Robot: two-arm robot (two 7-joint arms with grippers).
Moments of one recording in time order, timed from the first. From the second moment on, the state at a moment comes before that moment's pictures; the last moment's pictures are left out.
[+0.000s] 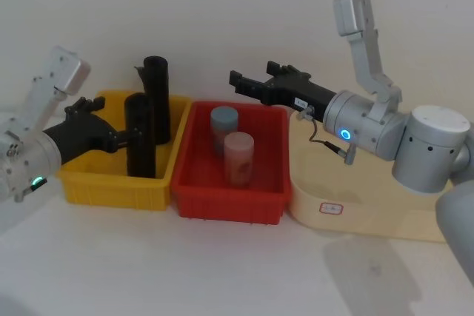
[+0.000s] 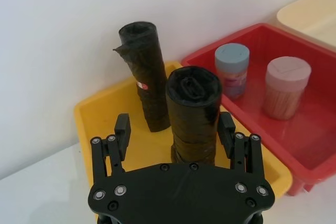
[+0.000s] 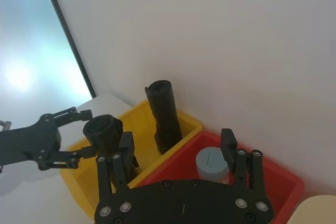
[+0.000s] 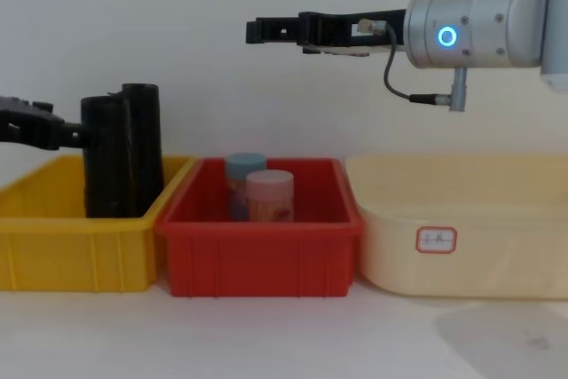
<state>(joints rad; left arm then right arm) -0.42 0.50 0.25 -1.48 -0.30 0.29 -0.36 0.79 0.14 -0.49 -1.12 0.53 0.33 0.46</state>
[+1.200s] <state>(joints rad) -0.55 0.42 0.32 -1.22 -0.31 0.24 -0.44 0.84 0.14 -0.52 -1.06 0.55 0.31 0.48</state>
